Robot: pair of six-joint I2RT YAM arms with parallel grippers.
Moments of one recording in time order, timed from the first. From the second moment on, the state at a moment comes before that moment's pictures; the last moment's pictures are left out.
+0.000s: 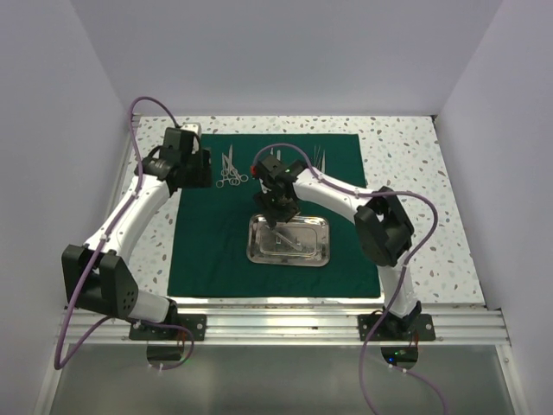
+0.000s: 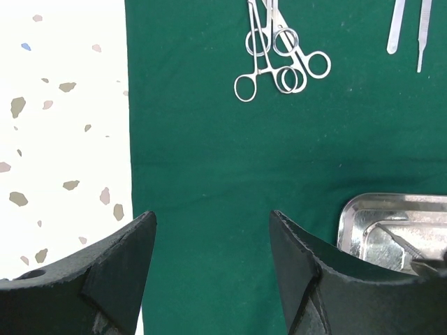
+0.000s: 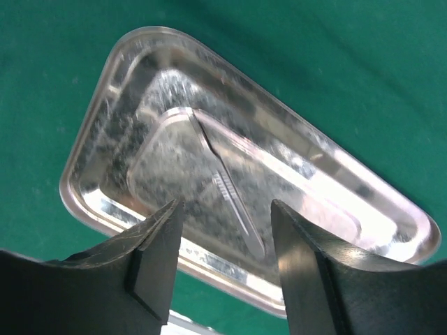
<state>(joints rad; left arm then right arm) -0.22 1.43 1.25 -0.68 -0.14 -0.21 0.79 2.05 1.67 -0.88 -0.01 0.26</state>
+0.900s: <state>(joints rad) -0.22 1.38 1.22 -0.68 -0.15 -0.21 0.79 2.24 1.81 -0.88 0.11 0.25</state>
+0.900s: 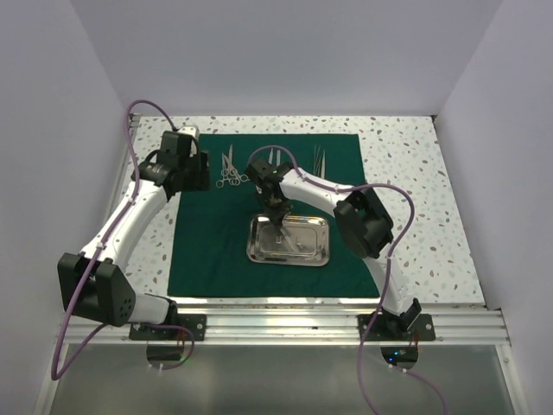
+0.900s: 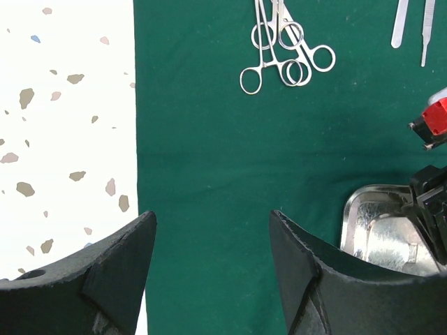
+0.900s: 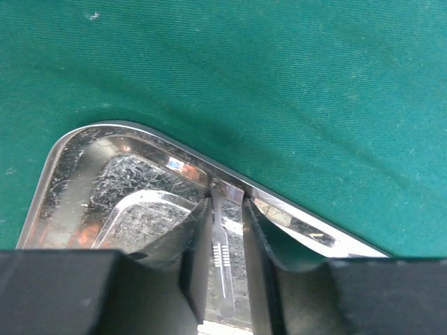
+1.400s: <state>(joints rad) -0.22 1.39 1.22 -0.68 -0.16 -0.20 0.79 2.23 1.77 -0.86 0.14 0.26</state>
